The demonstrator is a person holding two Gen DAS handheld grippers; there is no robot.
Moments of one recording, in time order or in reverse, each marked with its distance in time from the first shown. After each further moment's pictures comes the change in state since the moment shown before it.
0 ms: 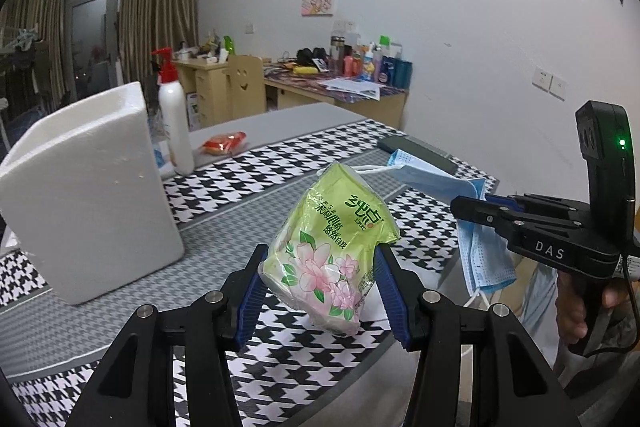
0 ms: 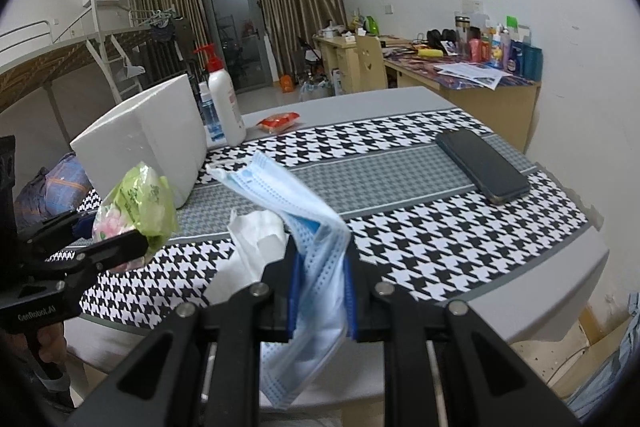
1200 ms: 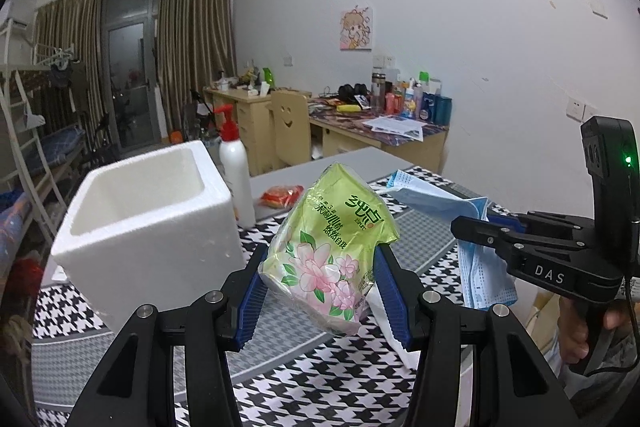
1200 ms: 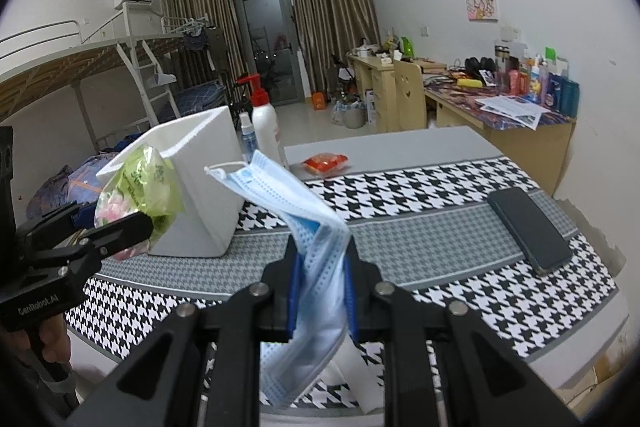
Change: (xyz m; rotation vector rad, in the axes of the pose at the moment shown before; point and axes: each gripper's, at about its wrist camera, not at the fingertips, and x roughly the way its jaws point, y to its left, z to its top) left arm -0.026 0.032 0.043 -0.010 -0.115 0.148; right arm 0.016 0.037 0.051 -0.061 -0.065 0.096
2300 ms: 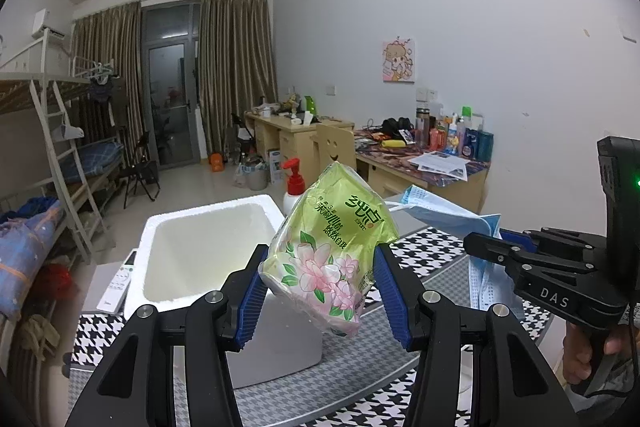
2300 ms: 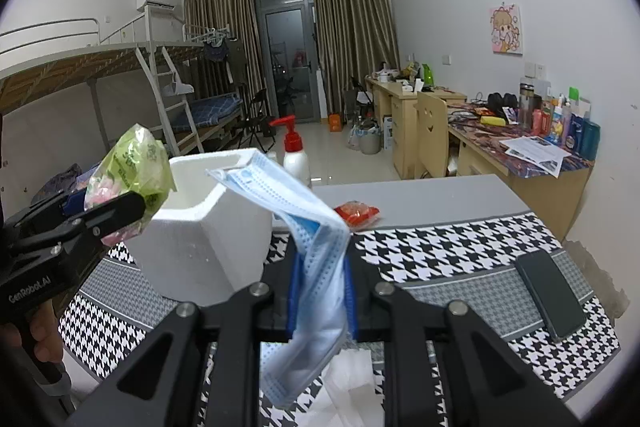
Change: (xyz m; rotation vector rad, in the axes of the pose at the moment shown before) left arm -0.012 0.044 0.041 -0.038 -0.102 0.143; right arm 0.018 0.036 0.052 -0.070 -0.074 0.036
